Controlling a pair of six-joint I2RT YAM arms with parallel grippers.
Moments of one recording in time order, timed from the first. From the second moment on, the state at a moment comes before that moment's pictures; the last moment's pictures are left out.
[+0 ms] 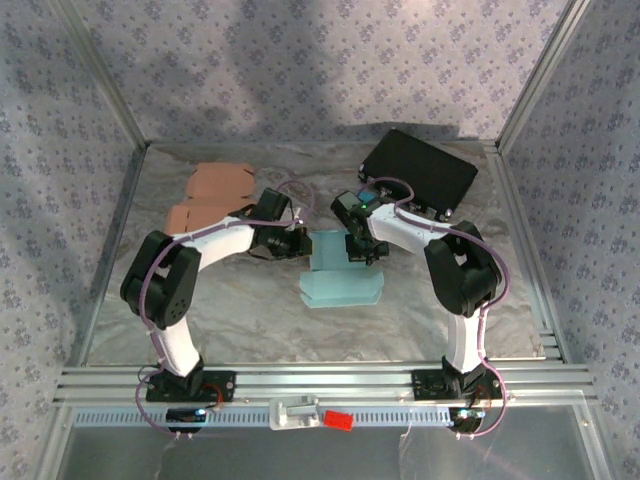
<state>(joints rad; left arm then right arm) -0.55 1.79 1.12 -0.38 0.46 -0.54 0.62 1.92 1.36 -0.89 0.20 0.54</state>
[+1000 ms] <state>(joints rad) -0.74 1.89 1.39 -0.74 -0.03 -0.57 0.62 1.92 1.36 -0.90 0.20 0.54</state>
